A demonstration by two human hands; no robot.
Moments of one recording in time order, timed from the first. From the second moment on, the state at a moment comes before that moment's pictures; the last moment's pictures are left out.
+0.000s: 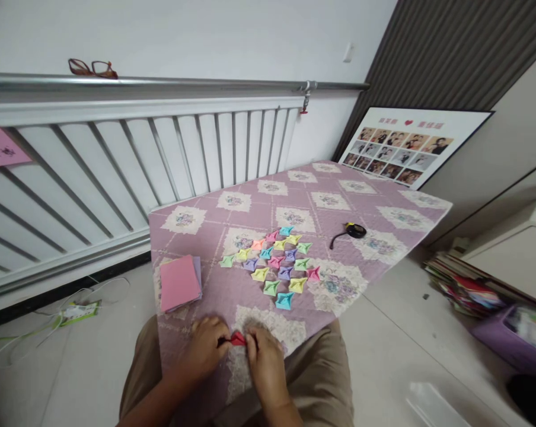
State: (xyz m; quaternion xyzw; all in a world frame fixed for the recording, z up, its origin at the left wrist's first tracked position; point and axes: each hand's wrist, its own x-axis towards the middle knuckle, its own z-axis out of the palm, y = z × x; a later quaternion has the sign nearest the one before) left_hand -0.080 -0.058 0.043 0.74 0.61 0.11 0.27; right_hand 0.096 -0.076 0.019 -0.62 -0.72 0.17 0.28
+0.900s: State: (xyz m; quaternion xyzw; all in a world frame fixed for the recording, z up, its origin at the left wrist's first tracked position) left_hand -0.084 -0.065 0.048 0.76 0.52 0.24 0.32; right_hand 0.105 -0.064 0.039 -0.49 -0.80 0.22 0.27
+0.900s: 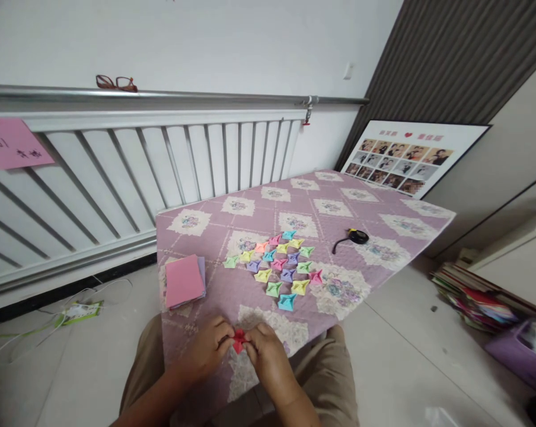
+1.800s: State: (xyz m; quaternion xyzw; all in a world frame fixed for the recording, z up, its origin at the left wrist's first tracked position) left_hand -0.080 -0.071 0.029 0.72 0.59 0.24 0.28; right_hand 0.111 -0.065 0.023 -0.52 -0.72 0.28 0.36
